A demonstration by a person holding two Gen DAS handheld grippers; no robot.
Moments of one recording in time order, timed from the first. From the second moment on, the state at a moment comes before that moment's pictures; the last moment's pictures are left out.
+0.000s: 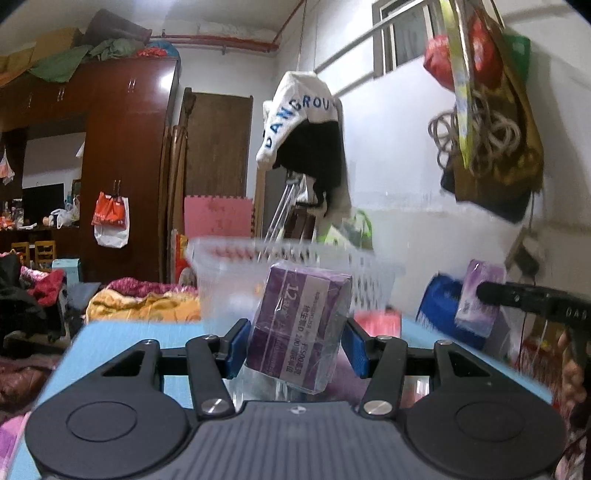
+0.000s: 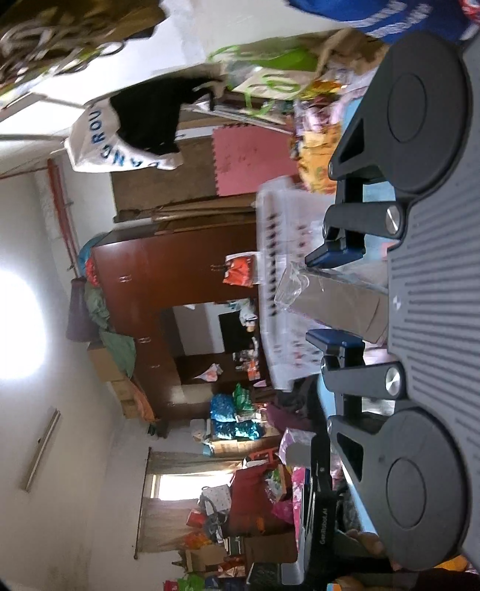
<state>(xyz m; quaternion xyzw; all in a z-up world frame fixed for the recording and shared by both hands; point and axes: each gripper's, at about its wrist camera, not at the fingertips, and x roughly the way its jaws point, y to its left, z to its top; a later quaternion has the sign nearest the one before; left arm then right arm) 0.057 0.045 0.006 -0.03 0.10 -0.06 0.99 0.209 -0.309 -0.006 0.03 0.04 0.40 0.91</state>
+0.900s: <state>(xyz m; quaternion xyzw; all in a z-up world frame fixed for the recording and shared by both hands) 0.203 0.069 0.053 -0.10 0.15 0.01 0.98 0.293 -0.229 0.051 -0.03 0.08 0.36 0.93</state>
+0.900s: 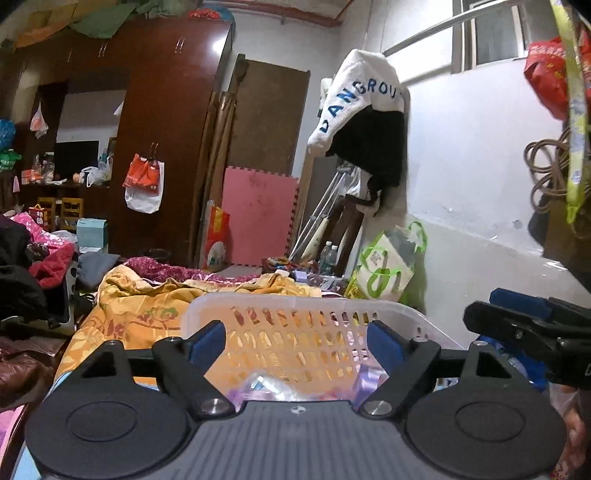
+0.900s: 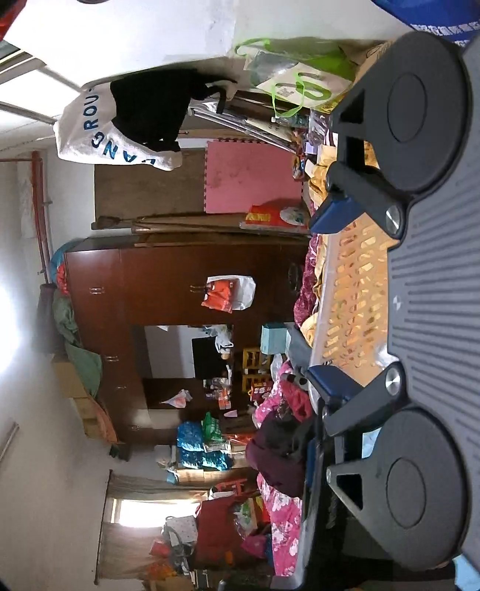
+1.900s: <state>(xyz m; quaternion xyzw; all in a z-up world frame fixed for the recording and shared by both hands) 0.092 0.066 -0.042 -0.04 0.25 0.01 0.97 0.216 -0.220 -0.039 0.00 0.18 0.46 0.87</state>
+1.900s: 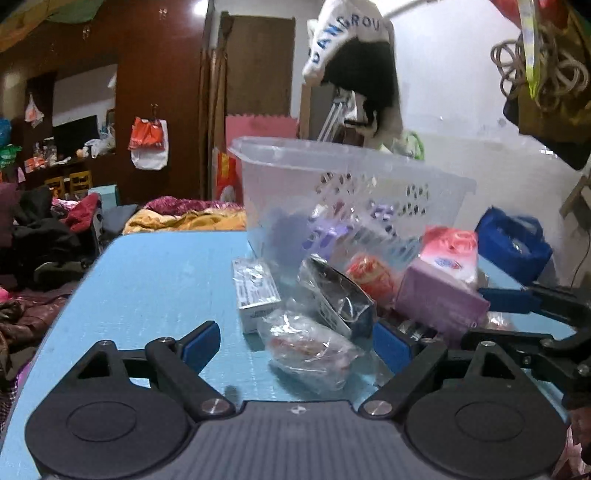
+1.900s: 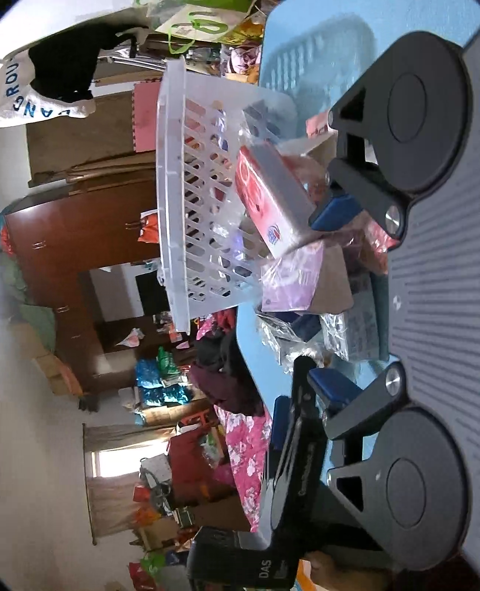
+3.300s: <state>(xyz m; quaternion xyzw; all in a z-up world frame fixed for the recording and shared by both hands) 0.057 0.060 -0.041 -0.04 0.19 0.01 0.98 0.203 -0.318 -0.037 0.05 0.09 0.38 0.92</state>
